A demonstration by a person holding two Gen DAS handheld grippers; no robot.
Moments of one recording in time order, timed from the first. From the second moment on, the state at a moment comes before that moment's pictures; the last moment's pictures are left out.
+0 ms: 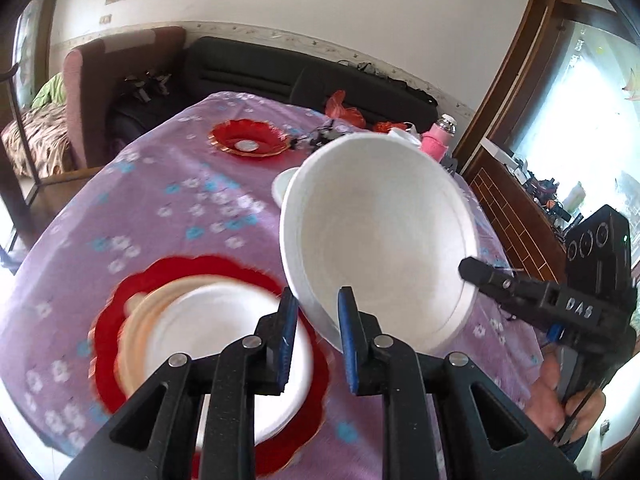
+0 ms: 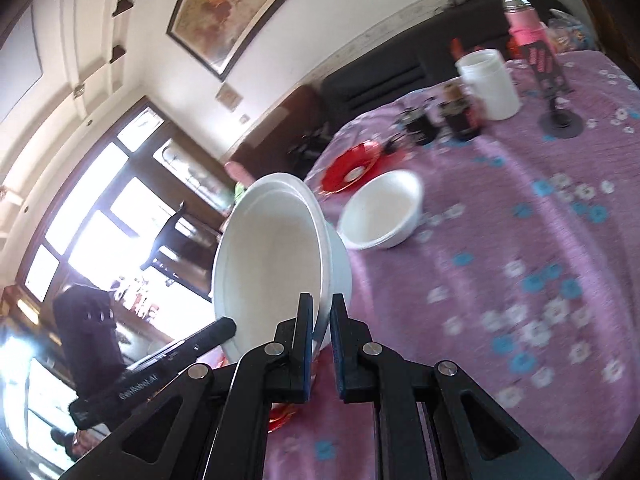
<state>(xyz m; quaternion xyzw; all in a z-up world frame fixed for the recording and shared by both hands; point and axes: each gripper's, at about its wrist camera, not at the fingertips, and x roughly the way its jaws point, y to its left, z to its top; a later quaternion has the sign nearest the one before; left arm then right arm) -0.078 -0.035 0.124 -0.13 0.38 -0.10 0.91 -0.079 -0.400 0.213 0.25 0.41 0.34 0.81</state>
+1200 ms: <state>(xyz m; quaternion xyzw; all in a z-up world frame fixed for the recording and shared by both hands) -0.129 0.072 0.063 -0.17 0.42 -0.05 0.89 -0.096 -0.264 0.165 0.18 0.51 0.36 0.76</state>
